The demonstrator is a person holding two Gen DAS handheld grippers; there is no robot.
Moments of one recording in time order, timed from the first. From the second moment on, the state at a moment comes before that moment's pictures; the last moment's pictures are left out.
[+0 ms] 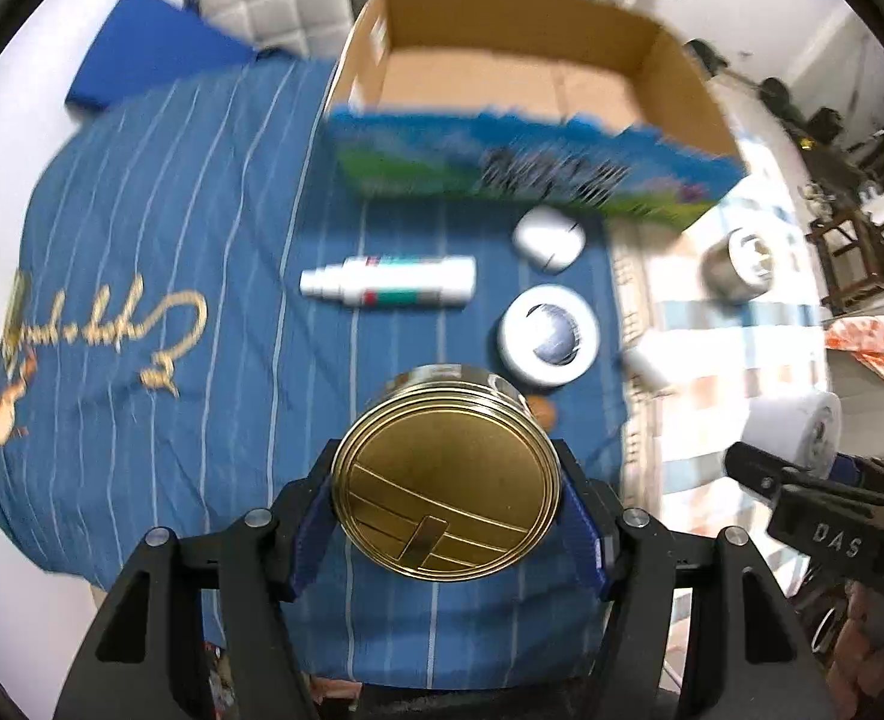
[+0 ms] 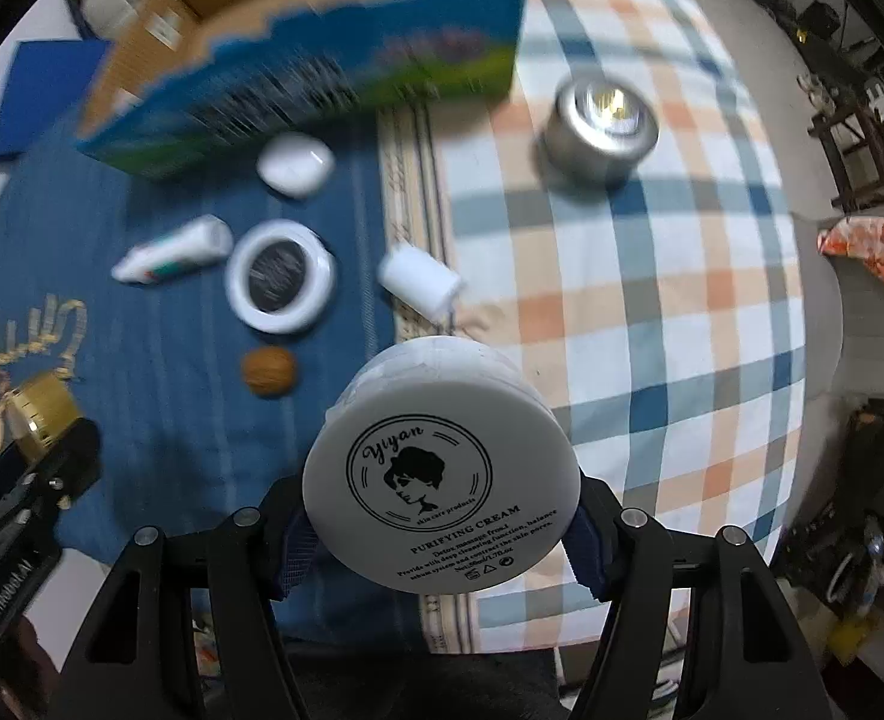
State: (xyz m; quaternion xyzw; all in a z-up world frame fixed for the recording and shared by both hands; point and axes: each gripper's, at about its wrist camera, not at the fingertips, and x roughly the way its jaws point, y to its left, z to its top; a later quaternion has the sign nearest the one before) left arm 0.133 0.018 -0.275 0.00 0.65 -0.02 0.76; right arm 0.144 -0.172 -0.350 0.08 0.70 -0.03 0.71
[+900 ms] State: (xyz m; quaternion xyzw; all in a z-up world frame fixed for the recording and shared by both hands) left arm 0.325 -0.016 -0.162 -0.03 0.56 -0.06 0.83; right arm 0.337 -0.161 -0.212 0.06 0.62 0.04 0.78
